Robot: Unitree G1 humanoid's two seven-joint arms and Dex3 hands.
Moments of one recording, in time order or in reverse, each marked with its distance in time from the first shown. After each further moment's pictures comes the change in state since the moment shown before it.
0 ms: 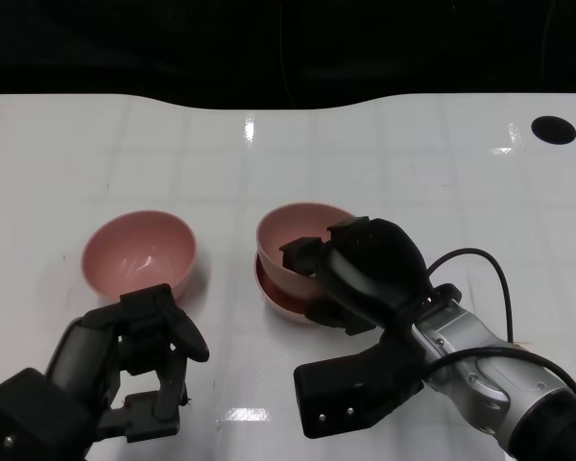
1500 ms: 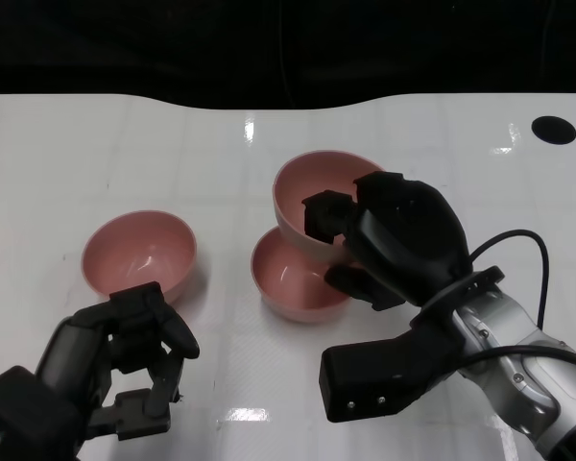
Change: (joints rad) left arm -0.009 0.008 0.023 0.027 -0.016 -0.014 -0.009; right arm 0.096 -0.087 -0.112 -0.309 -0.004 0.006 0.000
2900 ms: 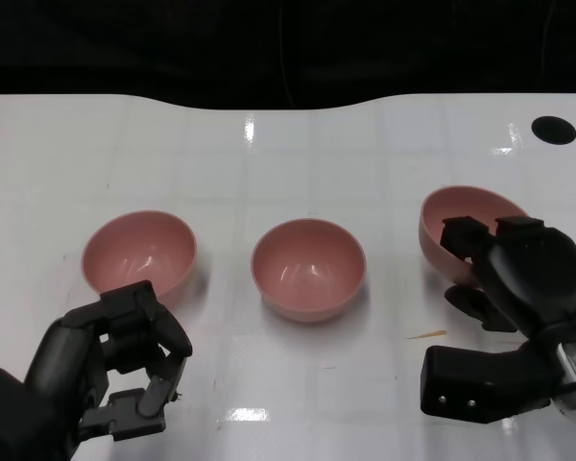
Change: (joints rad) left arm 0.008 0.000 0.014 -0.005 -0.057 -0.004 -0.017; right arm 0.128 -0.170 -0.091 0.125 0.061 0.075 -0.122
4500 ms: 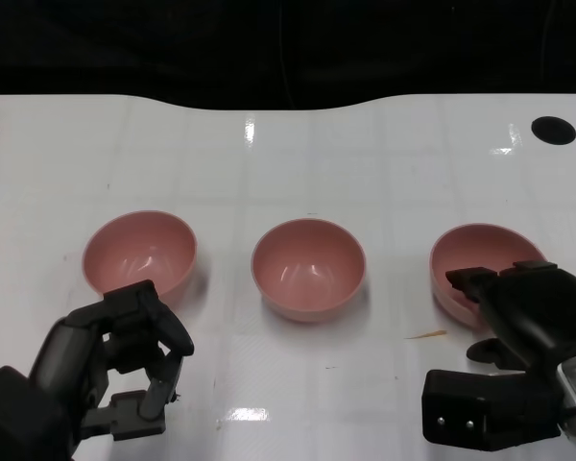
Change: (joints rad) left arm -0.010 0.005 -0.002 0.022 0.024 -0.008 0.000; right arm 0.113 0.016 -0.027 -0.134 -0.125 0.195 0.329
